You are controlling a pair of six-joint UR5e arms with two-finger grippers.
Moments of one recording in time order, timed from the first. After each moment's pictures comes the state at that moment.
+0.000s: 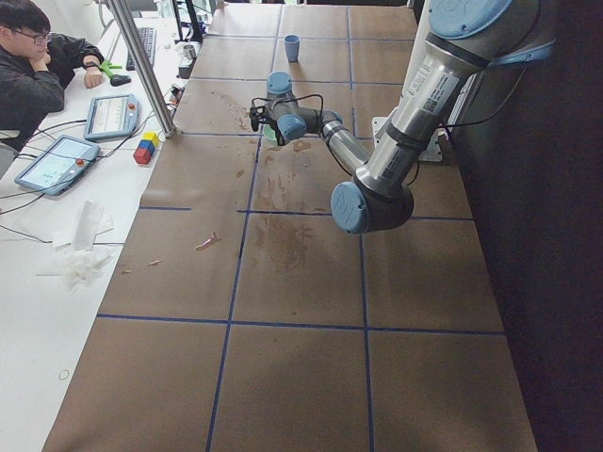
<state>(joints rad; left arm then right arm) -0.65 -2.21 -1.56 -1.92 -2.02 -1.38 1.56 -1.66 1.68 -1.53 2.35 -0.12</state>
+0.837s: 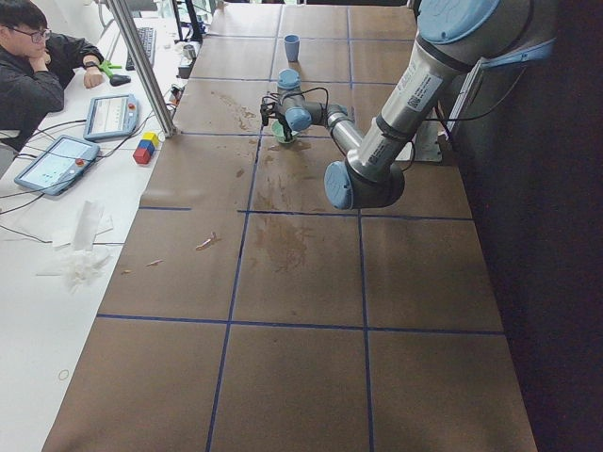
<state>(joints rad) -0.57 -2.33 -1.41 -1.92 -1.95 -1.42 1.56 -1.66 1.68 -1.53 2.35 -0.12</state>
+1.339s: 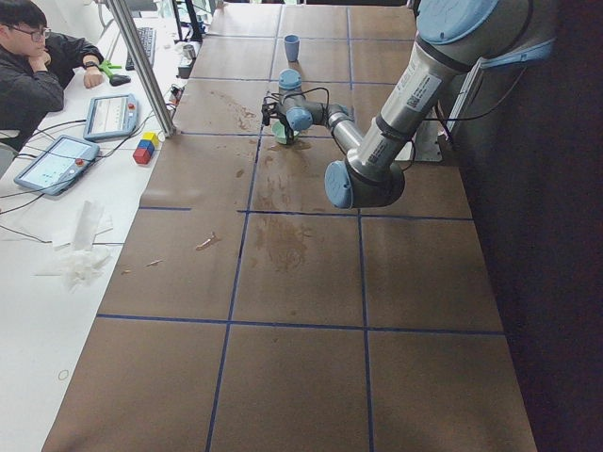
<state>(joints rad) -0.56 -2.33 -1.41 -1.92 -1.95 -1.41 1.56 -1.66 1.68 -1.53 2.35 -0.12</state>
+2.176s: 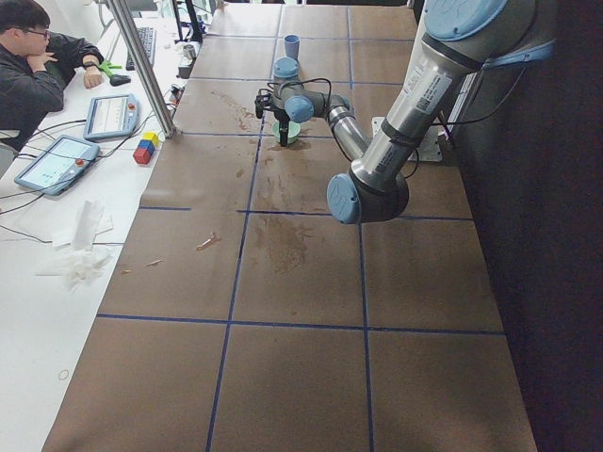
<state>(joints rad) -0.68 -2.18 -1.70 -1.68 -2.01 -1.18 1.49 -1.66 1.79 -1.53 2.35 -0.11</state>
